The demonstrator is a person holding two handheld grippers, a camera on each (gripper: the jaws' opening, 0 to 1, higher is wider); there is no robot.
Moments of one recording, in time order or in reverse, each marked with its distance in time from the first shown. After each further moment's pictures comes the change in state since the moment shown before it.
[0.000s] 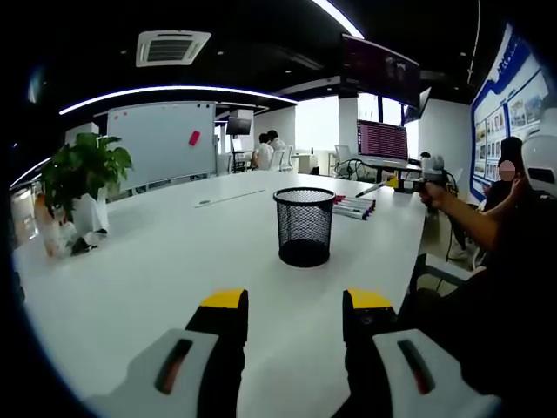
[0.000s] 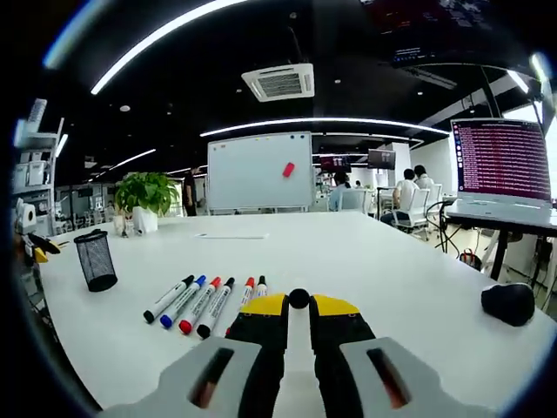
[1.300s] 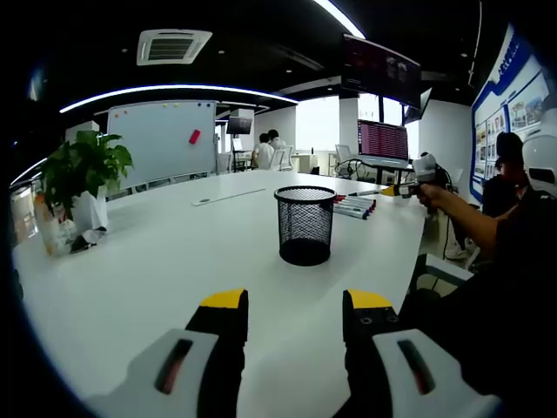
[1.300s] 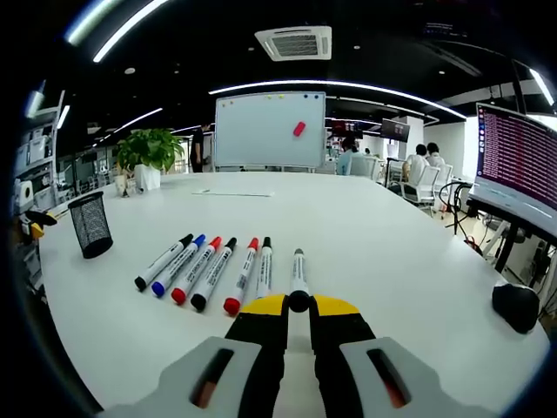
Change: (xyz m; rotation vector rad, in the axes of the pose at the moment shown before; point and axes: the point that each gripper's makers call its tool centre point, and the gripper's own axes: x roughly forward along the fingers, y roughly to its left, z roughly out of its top) left arm 0.001 0.001 -0.002 -0.007 0.001 -0.001; right arm 0.014 0.010 -0.023 -0.095 0.169 0.022
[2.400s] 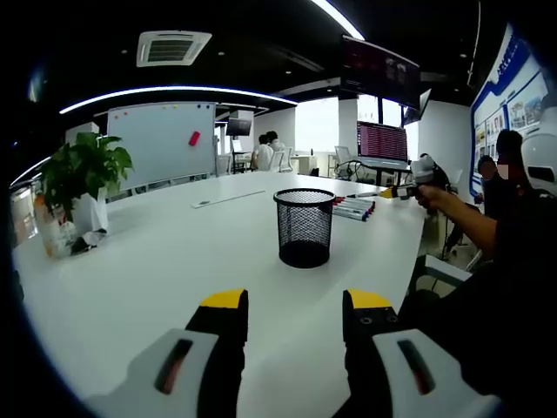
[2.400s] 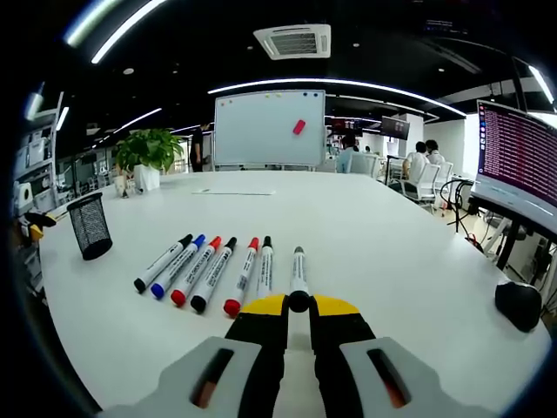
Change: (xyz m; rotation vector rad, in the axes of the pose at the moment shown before) left arm -0.001 -0.001 0.003 0.003 -0.007 -0.001; right arm 0.003 0.003 0.000 0.009 0.011 0.004
